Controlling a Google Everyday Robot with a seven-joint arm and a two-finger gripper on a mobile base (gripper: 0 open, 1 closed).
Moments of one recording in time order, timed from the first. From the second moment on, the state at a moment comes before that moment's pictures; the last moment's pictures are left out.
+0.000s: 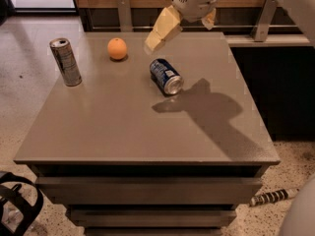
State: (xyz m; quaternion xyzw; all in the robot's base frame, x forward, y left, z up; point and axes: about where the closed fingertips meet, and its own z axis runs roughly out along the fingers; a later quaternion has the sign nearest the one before) arm 0.615 -0.064 0.968 -0.32 0.93 0.04 0.16
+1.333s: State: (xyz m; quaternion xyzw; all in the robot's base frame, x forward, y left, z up) arm 0.652 -0.015 0.887 -0.31 0.95 0.04 0.08
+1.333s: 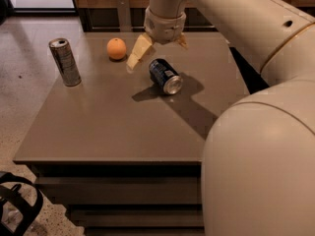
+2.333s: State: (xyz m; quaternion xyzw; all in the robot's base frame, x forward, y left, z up) arm 0.673 -0.029 0.847 -0.25 0.97 0.04 0.04
